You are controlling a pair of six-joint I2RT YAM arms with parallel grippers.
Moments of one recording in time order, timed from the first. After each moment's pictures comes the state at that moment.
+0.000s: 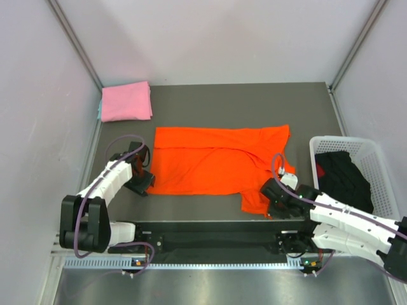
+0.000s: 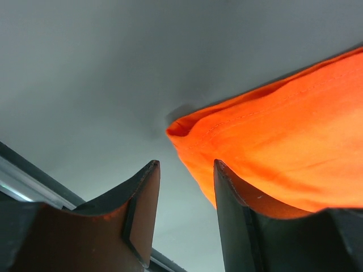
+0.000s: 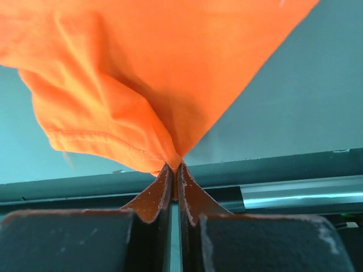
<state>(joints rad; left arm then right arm) -0.11 1.29 0.73 -0.86 -0.17 -1.20 0.92 0.85 0.49 -0.91 0.27 1.13</state>
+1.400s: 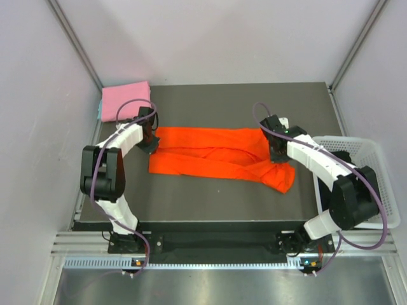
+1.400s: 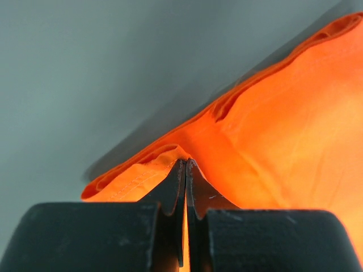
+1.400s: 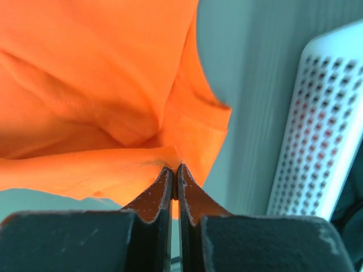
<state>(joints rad) -0.12 1.76 1.22 -0.68 -0.25 -1.07 0.44 1.48 1.08 -0.86 0.44 0.38</state>
